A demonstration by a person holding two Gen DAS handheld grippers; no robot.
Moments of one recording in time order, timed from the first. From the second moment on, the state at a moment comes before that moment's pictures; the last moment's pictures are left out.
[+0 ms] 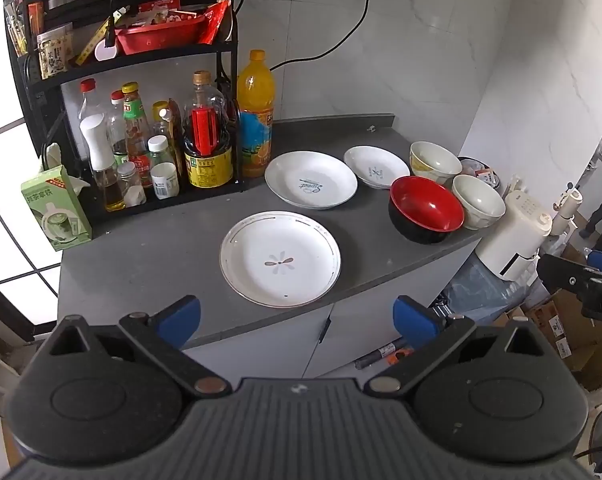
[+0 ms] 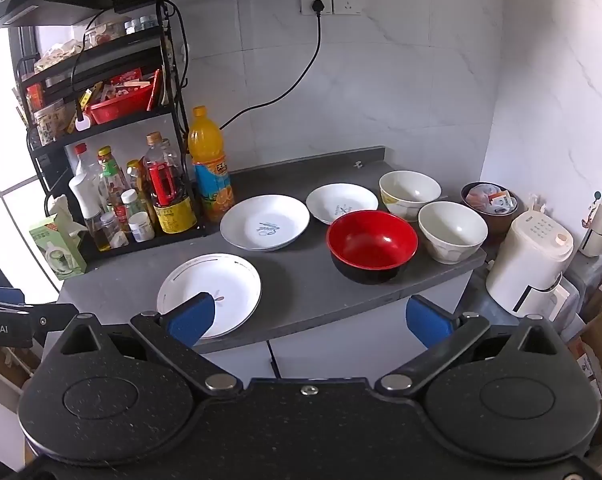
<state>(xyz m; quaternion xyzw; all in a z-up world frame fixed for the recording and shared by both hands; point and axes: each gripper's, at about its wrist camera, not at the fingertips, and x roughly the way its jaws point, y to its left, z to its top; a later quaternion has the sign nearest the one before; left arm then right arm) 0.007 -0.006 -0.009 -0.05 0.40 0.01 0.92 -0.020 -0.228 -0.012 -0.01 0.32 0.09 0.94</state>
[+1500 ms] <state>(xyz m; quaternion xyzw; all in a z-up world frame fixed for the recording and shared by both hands) 0.019 -0.001 -0.009 -0.07 0.40 0.02 0.91 -0.011 -0.240 -0.022 -0.01 0.32 0.07 0.94</state>
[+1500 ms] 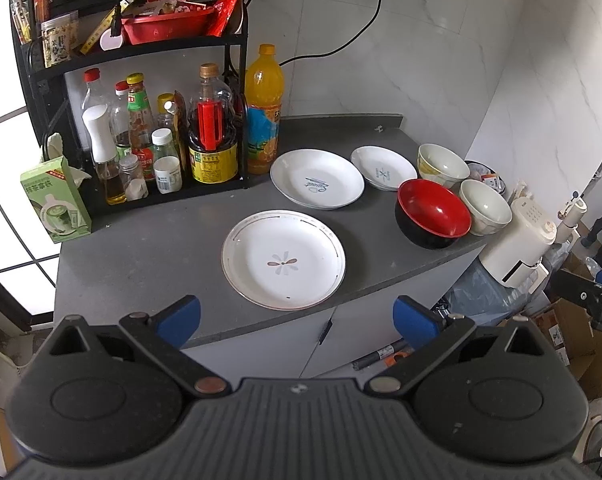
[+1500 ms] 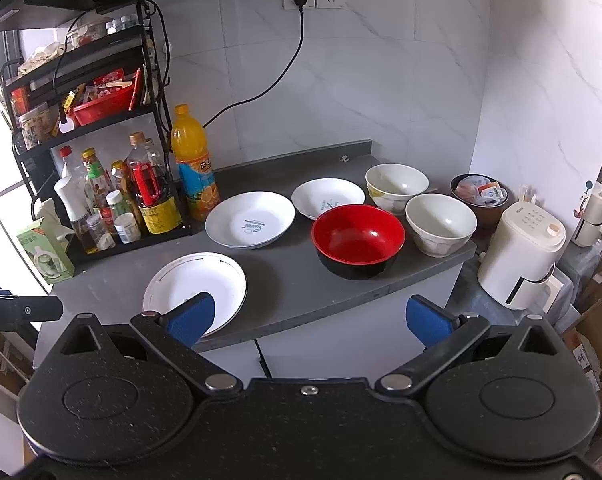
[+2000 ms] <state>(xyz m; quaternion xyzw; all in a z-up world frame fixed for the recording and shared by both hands) 0.034 -0.013 -0.011 -0.07 0.40 0.03 0.91 0.001 -0.253 -0.024 0.00 0.33 0.08 0.94</state>
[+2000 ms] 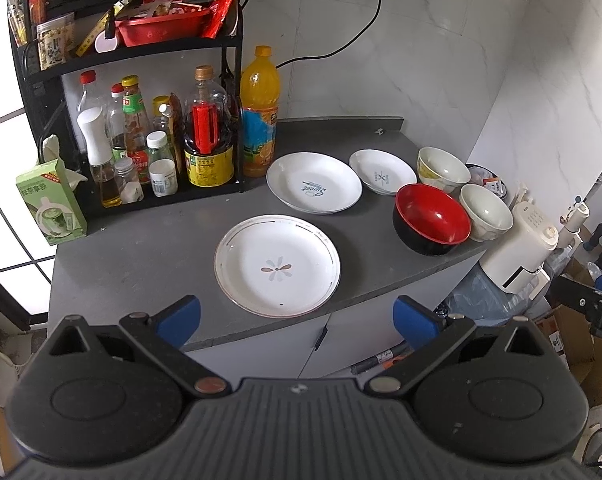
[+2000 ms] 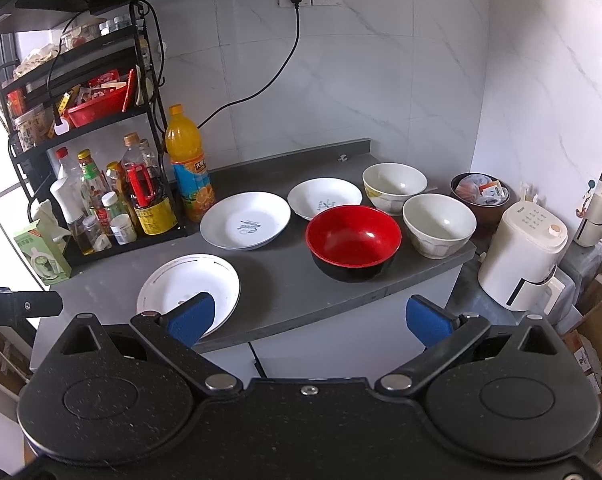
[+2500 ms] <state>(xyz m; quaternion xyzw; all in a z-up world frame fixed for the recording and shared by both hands) 0.058 -0.052 -0.016 -0.08 0.40 0.05 0.91 0.028 -0.283 -0.029 -0.01 0.33 0.11 0.94</state>
